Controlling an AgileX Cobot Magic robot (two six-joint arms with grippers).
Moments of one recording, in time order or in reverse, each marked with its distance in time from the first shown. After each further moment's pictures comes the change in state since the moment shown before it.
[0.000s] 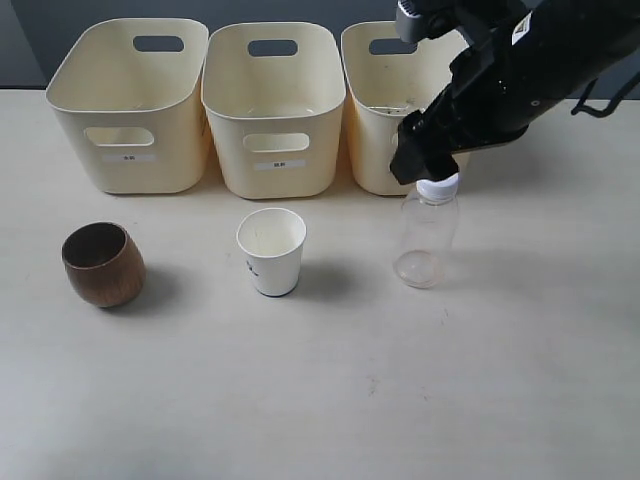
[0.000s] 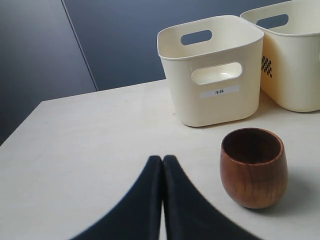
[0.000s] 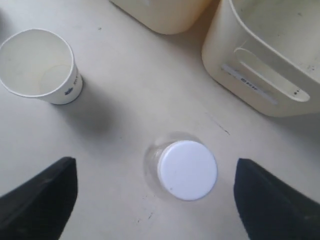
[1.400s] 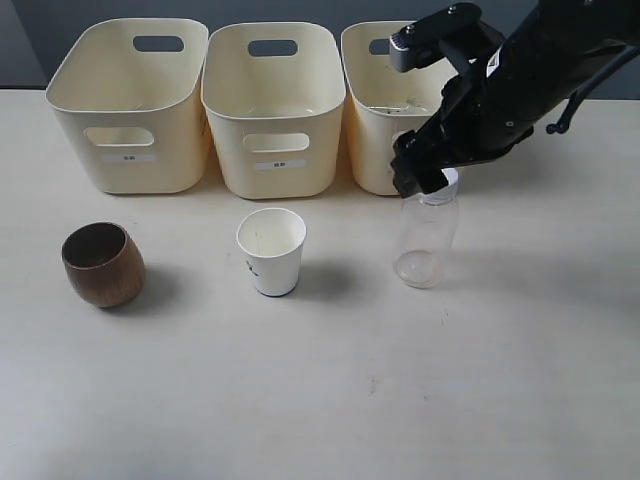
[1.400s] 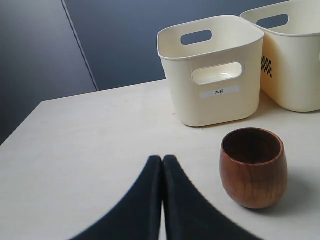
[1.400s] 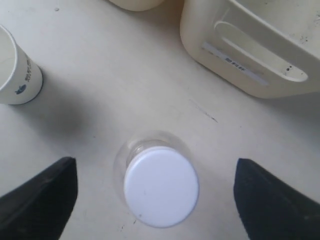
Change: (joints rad) left arm 0.000 0.000 0.000 0.000 0.000 0.000; right arm 0.000 0.101 -0.005 -0.094 -0.043 0.118
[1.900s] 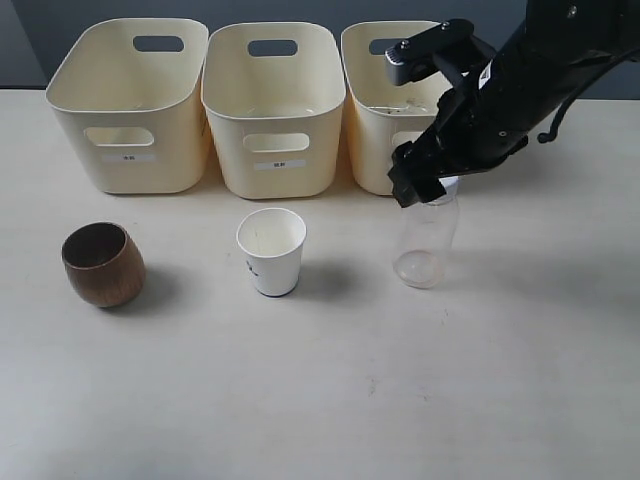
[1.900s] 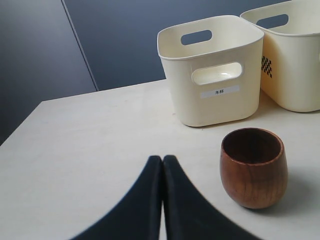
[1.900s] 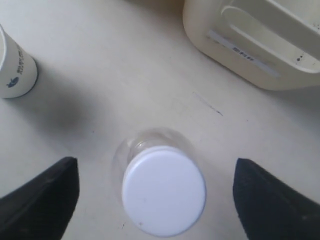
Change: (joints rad) left arm 0.000 0.000 0.000 0.000 0.000 0.000; right arm 0.000 0.028 0.000 0.000 0.003 0.005
